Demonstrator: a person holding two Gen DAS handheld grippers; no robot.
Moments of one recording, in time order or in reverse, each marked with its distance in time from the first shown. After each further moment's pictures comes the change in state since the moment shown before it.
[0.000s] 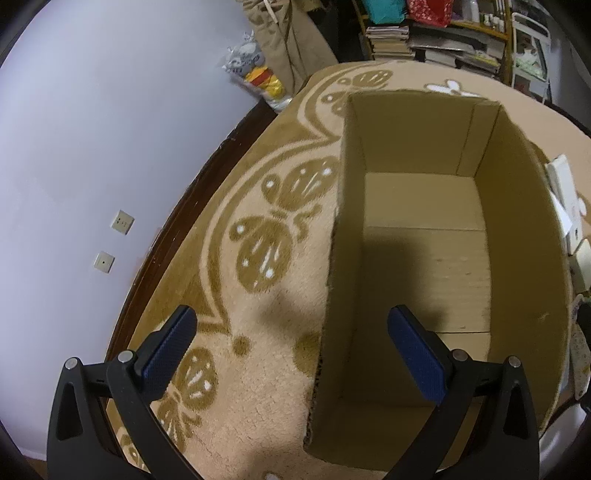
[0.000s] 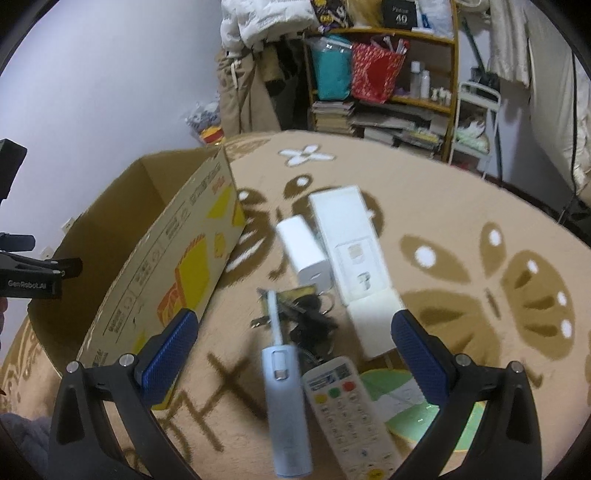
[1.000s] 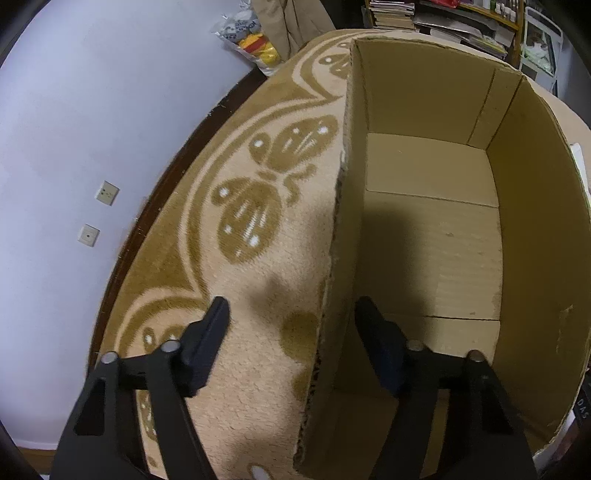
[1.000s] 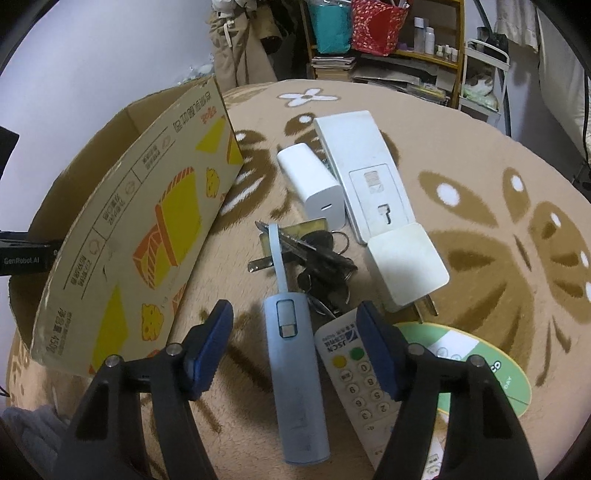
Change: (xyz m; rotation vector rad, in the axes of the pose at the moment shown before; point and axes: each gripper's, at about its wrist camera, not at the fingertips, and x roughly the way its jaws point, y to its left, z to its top) left arm 0.028 0.000 -0.003 -0.027 0.122 -0.061; right arm 0.030 0.002 -0.023 0.024 0.159 0.007
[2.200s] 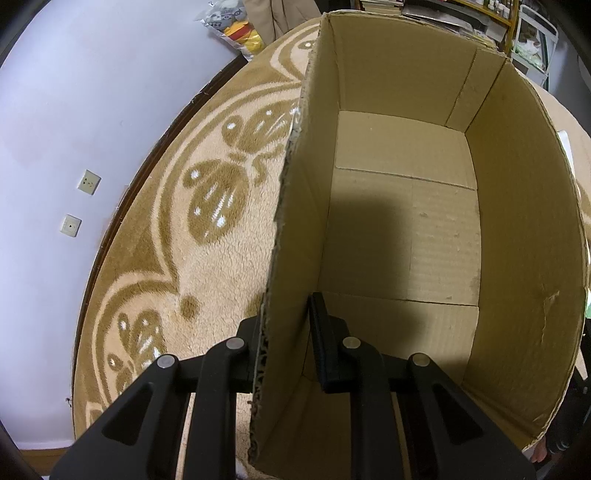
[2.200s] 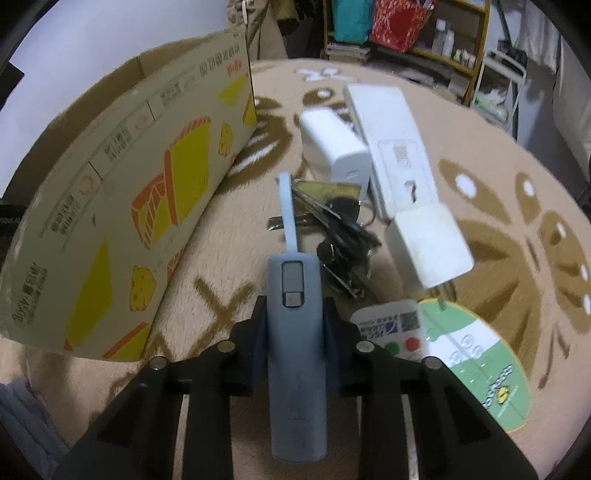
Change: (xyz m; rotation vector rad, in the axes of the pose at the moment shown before) left arm 0.006 -0.015 -0.008 0.002 0.044 -0.063; right arm 0.017 0.022 -0.009 -0.093 0.041 -0.059
